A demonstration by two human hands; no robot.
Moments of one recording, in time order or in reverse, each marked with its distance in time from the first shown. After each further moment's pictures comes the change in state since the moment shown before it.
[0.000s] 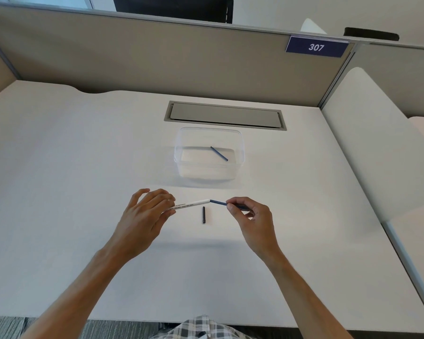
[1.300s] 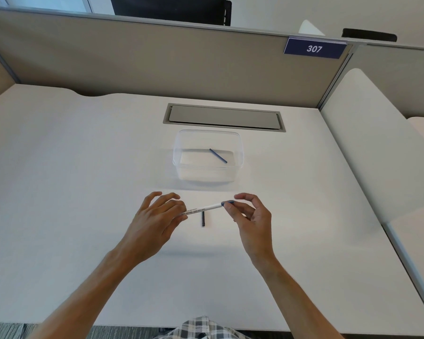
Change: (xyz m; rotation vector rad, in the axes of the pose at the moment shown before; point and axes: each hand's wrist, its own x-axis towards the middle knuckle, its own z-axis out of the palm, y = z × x) left_hand 0.012 0.016 0.006 -0.020 -0.055 0.050; right_hand -0.004 -0.007 0.011 0.376 0.113 0.094
